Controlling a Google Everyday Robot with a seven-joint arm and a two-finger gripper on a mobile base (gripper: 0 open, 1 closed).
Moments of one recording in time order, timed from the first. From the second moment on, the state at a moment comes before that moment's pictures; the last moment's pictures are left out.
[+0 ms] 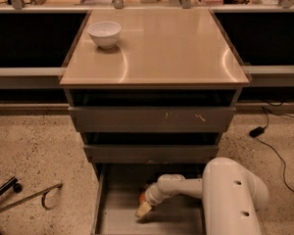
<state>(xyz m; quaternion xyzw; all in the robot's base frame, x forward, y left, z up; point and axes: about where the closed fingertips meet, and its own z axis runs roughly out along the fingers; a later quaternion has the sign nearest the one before) 0.549 0.021 0.135 -0.56 0.78 0.21 0.19</state>
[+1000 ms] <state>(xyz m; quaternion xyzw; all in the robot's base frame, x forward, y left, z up) 0.549 0.021 0.135 -0.56 0.78 0.21 0.19</state>
